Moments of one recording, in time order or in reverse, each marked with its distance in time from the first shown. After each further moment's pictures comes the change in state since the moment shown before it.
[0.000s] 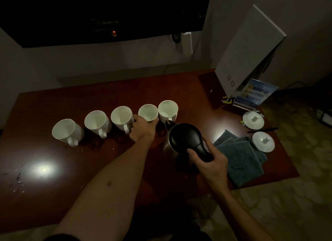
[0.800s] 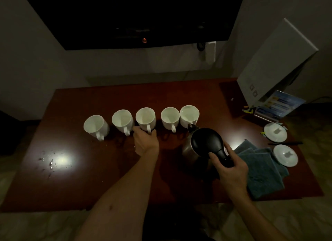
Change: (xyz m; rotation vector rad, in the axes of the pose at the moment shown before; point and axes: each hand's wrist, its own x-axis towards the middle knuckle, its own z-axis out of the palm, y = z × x) left_hand -0.008 -0.059 -0.036 -0.284 0.170 -0.183; right_hand 0.000 -0.006 0.004 -0.017 0.022 0.019
